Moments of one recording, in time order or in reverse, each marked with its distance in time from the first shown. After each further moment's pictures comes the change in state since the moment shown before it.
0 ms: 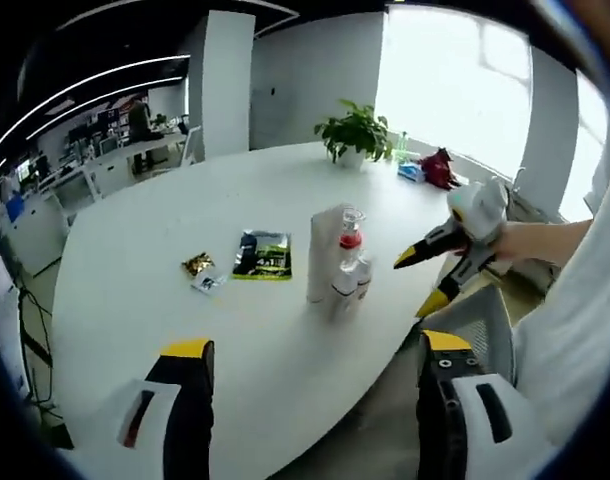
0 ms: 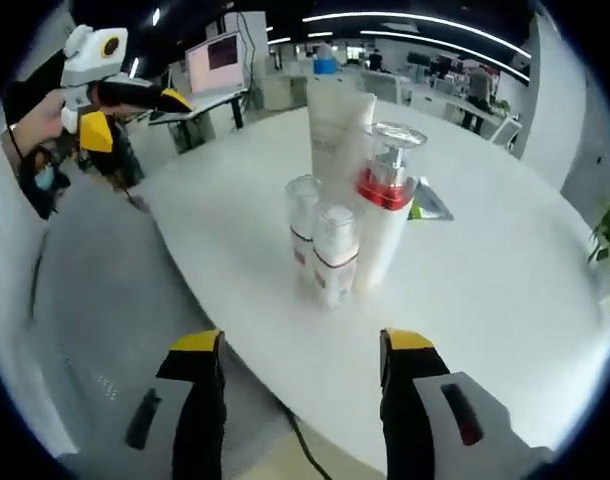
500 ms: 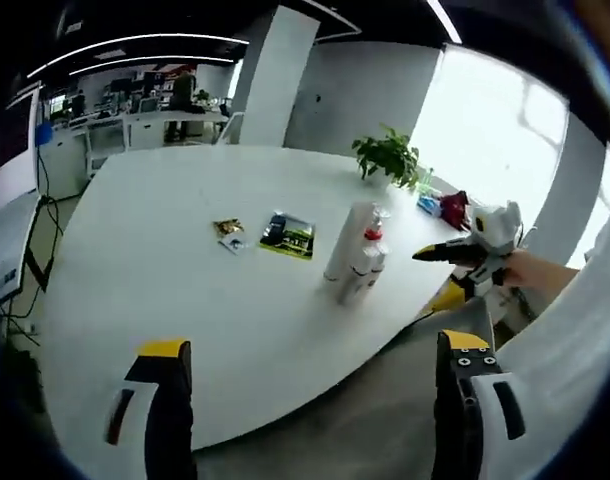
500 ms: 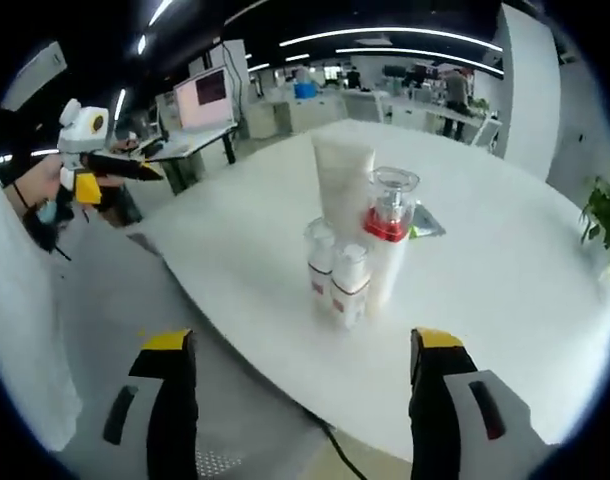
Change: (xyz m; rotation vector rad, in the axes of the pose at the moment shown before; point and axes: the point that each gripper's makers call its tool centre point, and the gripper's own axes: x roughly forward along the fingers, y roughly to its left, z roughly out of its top) left arm -0.054 0.035 -0.044 -0.211 -0.089 0.031; right arm -0.021 0.020 0.025 0.081 -0.105 -0.042
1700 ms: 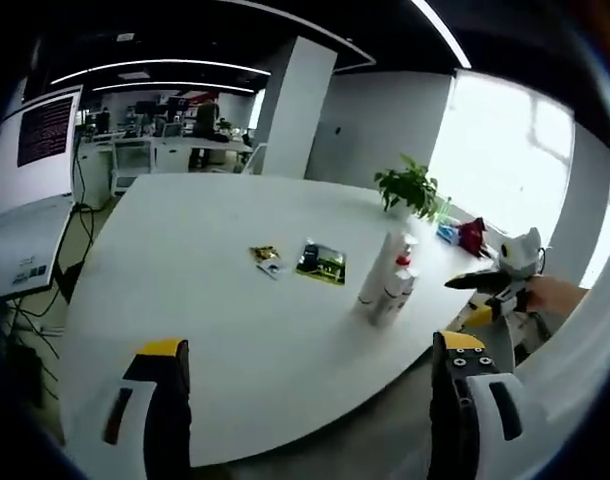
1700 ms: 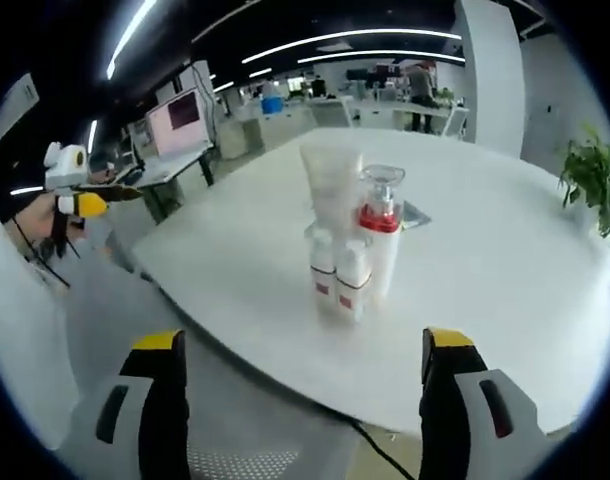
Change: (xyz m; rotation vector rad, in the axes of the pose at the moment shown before) left arm -0.010 0.035 0.016 -0.029 -0.121 0.075; right arm 0.001 0.006 0.000 0.130 -0.049 -0.070
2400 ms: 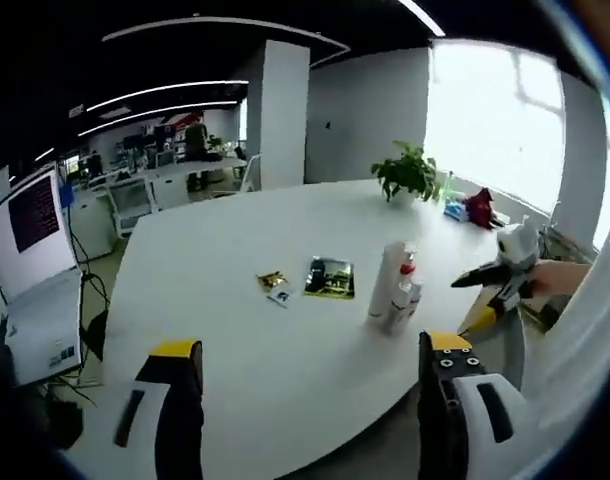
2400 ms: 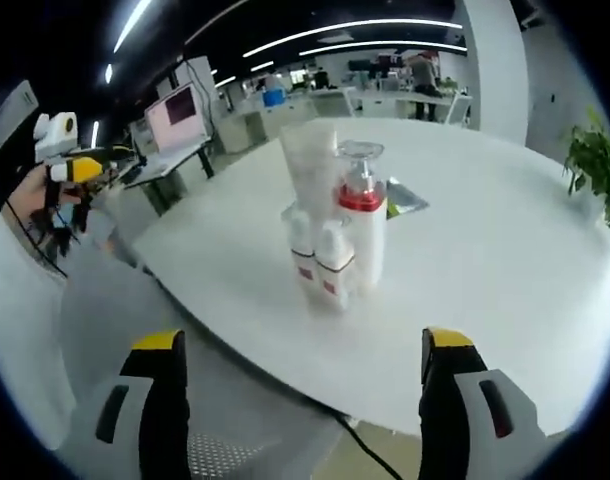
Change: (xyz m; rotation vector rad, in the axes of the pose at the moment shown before) left arm -0.006 -0.026 0.064 0.236 -0.007 0.060; right arm 0.002 -0.015 -0.017 0.028 0.042 0.041
